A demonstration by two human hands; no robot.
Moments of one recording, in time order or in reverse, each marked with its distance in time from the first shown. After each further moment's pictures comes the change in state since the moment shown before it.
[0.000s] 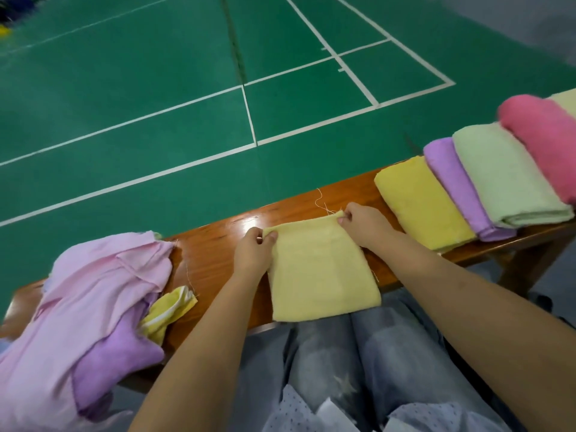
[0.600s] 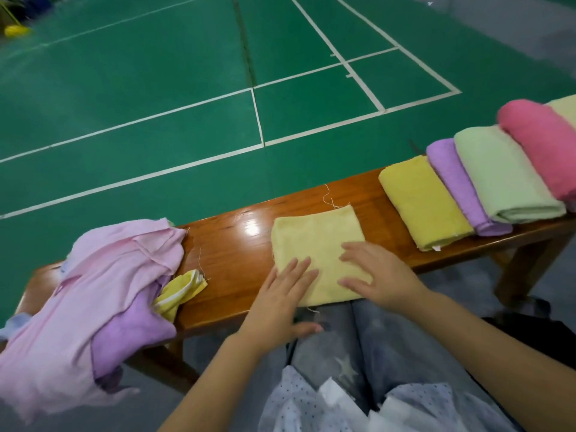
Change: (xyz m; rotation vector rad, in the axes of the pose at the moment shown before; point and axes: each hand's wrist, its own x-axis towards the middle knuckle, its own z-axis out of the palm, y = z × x) left_hand -0.102 -0.061 -0.006 0.705 -0.316 0.803; right_hand -0.109 0.035 0.015 0.018 0.021 -0.571
